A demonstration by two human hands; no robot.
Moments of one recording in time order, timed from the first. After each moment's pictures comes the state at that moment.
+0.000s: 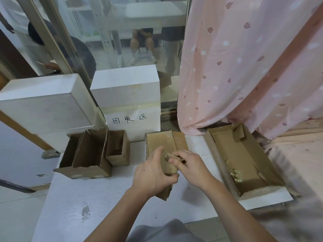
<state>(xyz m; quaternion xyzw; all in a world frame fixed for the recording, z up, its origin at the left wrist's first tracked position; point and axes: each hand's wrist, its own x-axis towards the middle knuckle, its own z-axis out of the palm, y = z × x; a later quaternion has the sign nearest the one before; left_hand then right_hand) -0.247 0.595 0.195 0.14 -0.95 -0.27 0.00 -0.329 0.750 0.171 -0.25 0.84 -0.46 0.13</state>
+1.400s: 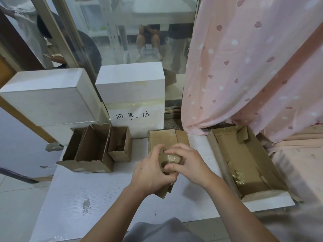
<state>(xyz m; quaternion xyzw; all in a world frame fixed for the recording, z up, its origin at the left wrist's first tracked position) -0.241 0.587 0.201 0.15 -0.94 -0.31 0.01 -0.333 0.741 0.185 -0.32 0.81 -0.48 0.15</state>
